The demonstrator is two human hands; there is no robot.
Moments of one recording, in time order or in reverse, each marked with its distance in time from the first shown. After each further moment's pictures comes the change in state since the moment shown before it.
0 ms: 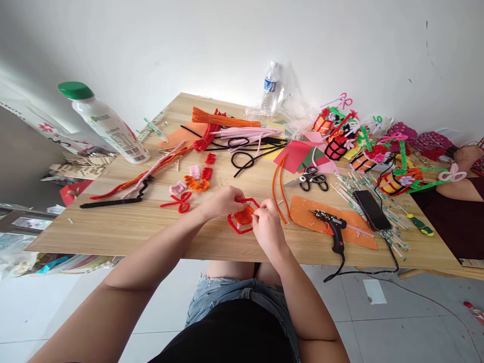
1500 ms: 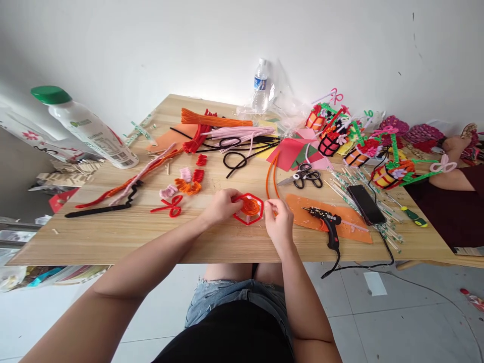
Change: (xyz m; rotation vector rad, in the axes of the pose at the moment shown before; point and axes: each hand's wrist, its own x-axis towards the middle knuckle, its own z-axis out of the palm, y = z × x) left_hand 0.003 0.002 0.026 -0.225 0.126 -0.091; right_hand -0.005 0.032 -0.011 0.254 0.251 0.320
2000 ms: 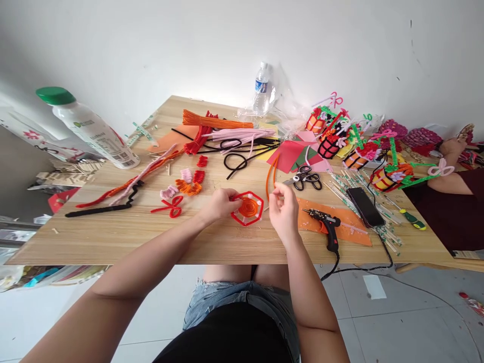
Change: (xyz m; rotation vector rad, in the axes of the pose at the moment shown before) left_hand 0.003 -0.001 -0.008 -0.028 -0.016 -0.019; right_hand 0.024 -0.010 -0.011 0.065 0.032 -0.078
